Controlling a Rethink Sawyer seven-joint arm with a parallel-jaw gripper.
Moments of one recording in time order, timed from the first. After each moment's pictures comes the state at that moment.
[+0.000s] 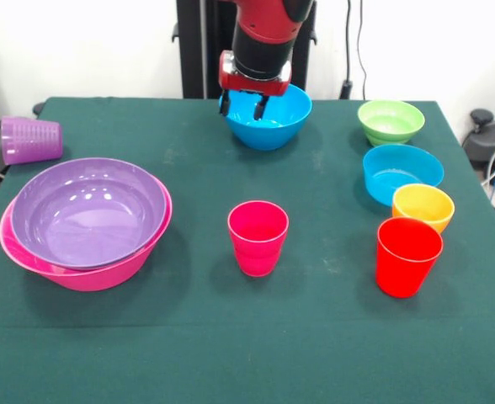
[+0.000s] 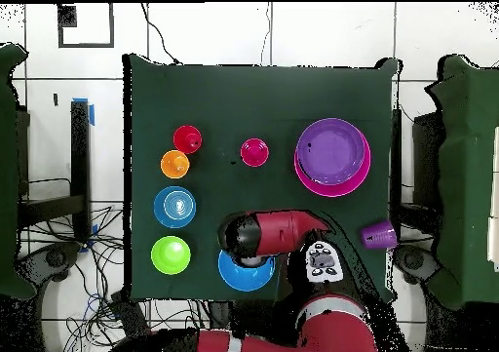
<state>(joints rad) -0.24 -0.56 -0.03 1.85 -0.39 0.58 1.85</state>
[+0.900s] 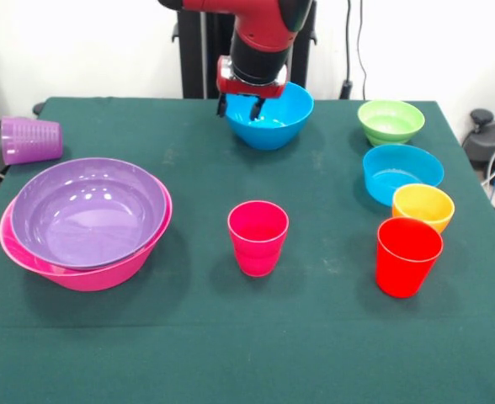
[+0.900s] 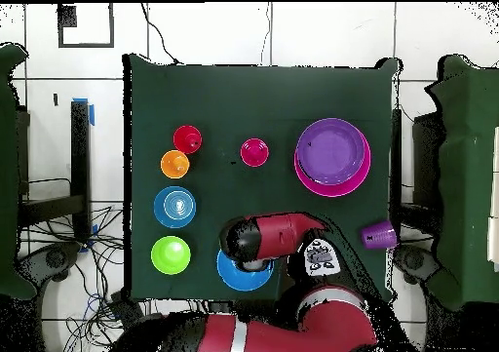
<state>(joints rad) -0.24 -0.52 -0.03 1.85 -0.43 0.58 1.85</state>
